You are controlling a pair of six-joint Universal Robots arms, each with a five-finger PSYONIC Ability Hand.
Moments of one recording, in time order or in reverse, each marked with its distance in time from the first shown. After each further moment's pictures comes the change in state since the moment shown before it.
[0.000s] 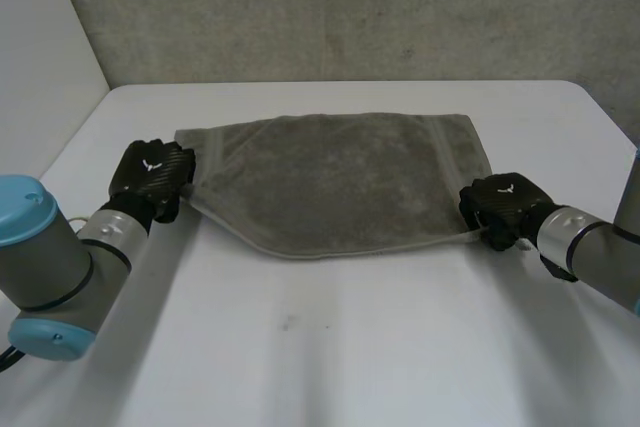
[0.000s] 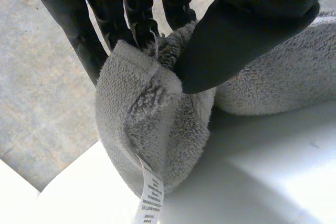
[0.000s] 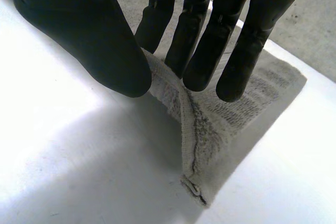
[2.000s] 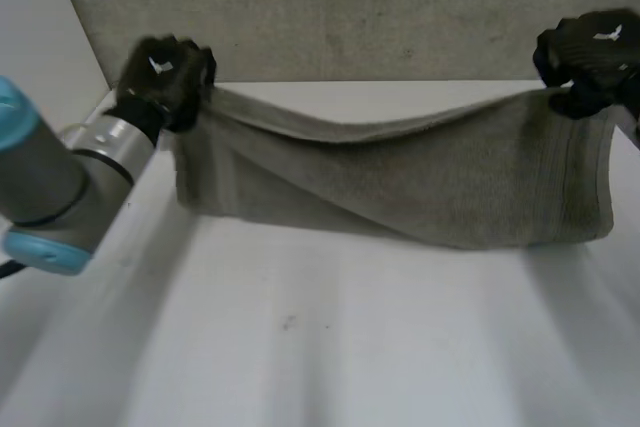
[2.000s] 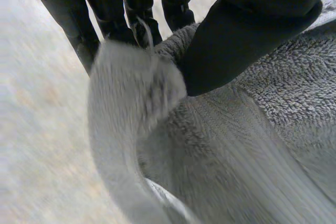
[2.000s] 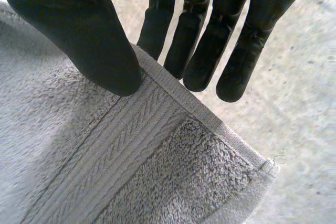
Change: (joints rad) left arm -0.066 0.074 0.314 -0.144 0.067 -0.097; right arm -0.073 -0.382 -0.187 0.139 0.008 0.062; left_hand -0.019 -0.001 -0.002 -0.001 -0.008; right_hand 0.000 0.027 0.032 0.035 -0.024
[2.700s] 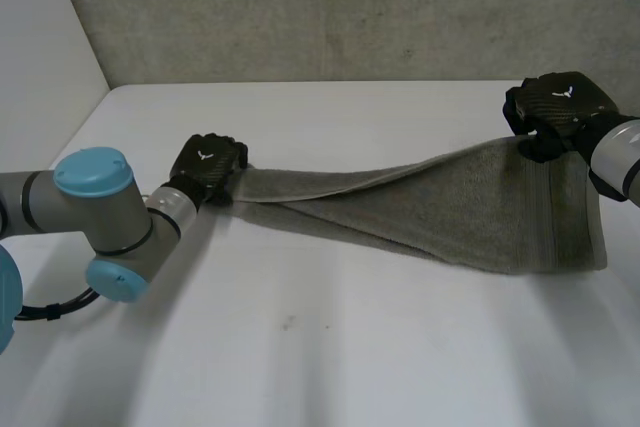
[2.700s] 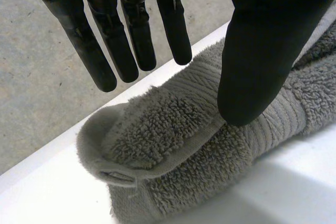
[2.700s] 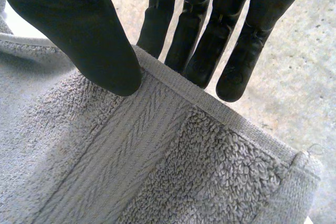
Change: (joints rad) left arm -0.004 -0.482 0.199 -0.010 0.008 0.006; right arm 0.021 0.195 0.048 -0.131 -0.008 0.011; left_hand -0.522 -0.565 -0.562 -0.565 -0.554; right_hand 0.000 -0.002 0.000 0.000 0.000
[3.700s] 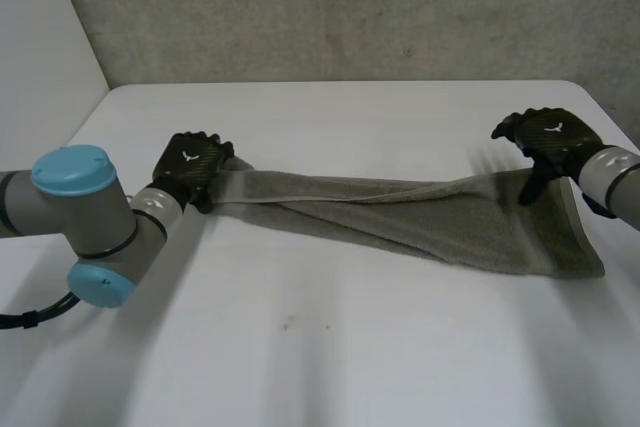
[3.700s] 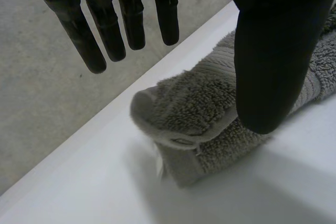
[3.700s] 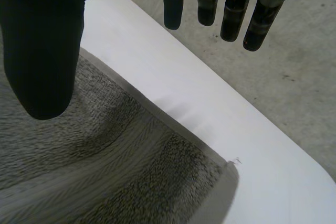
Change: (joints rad) left arm 0.024 0.070 -0.080 -0.011 -0.037 0.113; right arm -0.042 0.297 -0.193 0.038 -0.001 -0.103; left_hand -0.230 -0.229 -0.229 -0.229 -0.227; right_hand -0.842 -0.931 -0.968 -0.957 -0.827
